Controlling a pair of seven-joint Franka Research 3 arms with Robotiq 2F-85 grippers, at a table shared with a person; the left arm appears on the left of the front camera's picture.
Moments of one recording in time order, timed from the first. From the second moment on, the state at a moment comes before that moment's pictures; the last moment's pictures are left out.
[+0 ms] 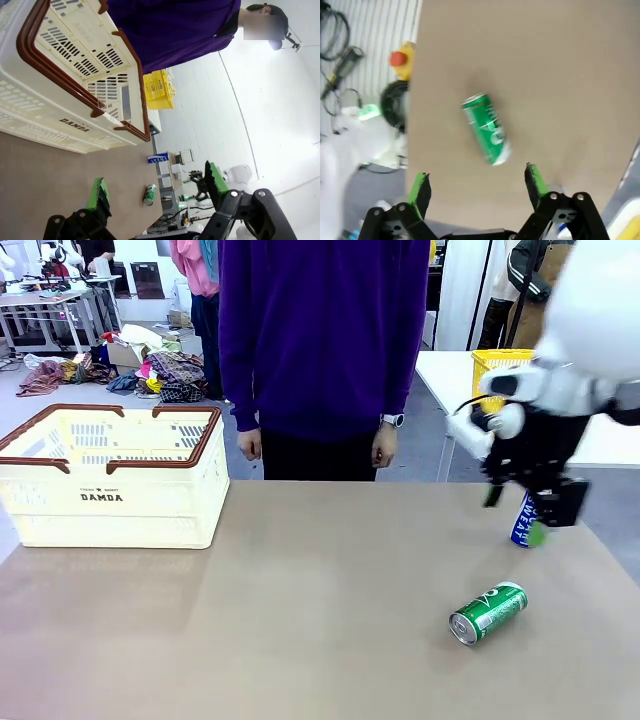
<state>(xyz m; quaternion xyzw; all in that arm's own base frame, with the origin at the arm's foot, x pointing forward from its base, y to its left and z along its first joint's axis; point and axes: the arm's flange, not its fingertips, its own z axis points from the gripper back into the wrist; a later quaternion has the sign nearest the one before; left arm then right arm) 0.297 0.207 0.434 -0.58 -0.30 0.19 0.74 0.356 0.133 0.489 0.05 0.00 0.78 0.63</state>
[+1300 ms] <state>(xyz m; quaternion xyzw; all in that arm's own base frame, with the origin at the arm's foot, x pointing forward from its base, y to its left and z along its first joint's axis) 0.297 0.207 0.434 -0.58 -0.30 0.19 0.74 0.351 0.142 0.396 0.04 0.02 0.80 0.59</state>
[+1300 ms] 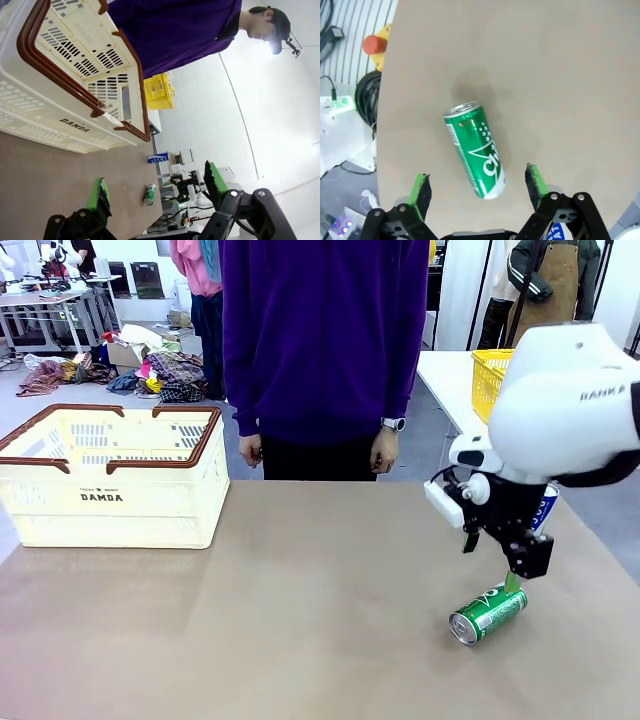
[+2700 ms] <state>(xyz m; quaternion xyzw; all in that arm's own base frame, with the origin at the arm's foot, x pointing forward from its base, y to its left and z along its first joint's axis) 0.296 0.207 0.434 -0.57 -0.30 0.19 0.74 0.380 0.131 0.305 0.05 0.03 0.84 0.54</state>
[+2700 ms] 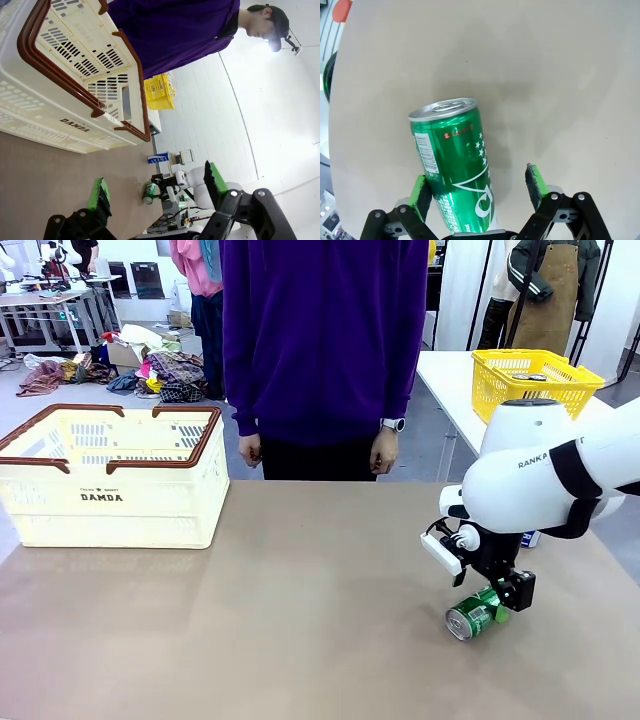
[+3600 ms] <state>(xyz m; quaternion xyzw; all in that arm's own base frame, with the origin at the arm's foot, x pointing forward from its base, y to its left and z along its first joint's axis) 0.296 0.207 0.434 -0.57 -0.30 0.19 0.74 0.378 0.127 0.299 0.08 0.03 0.85 0.52</state>
